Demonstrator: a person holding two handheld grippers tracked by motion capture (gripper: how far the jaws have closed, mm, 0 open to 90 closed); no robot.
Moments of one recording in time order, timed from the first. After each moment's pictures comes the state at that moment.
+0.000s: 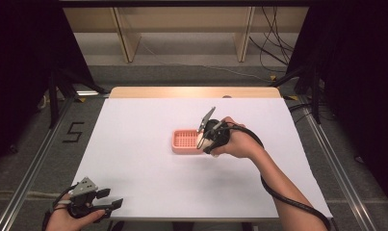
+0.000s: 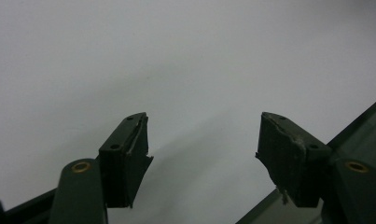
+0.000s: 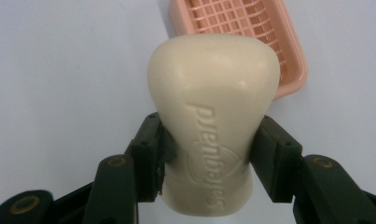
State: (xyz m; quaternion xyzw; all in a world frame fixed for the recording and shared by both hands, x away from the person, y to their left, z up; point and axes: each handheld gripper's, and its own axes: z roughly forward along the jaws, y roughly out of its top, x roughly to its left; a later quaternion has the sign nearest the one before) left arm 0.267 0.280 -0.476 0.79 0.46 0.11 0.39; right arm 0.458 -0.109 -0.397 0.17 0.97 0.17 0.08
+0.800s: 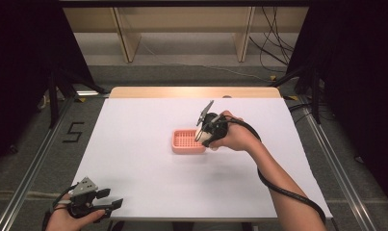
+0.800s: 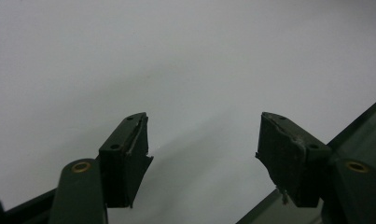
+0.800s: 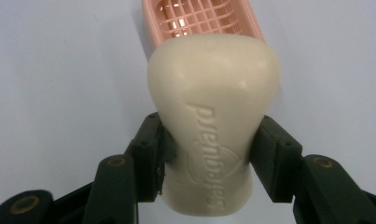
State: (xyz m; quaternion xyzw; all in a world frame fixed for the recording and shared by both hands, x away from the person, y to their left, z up) left arm 0.267 0.281 -0.476 0.79 0.46 0.11 0.38; right arm 0.478 -0.105 -0.392 0.17 0.97 0.17 0.09
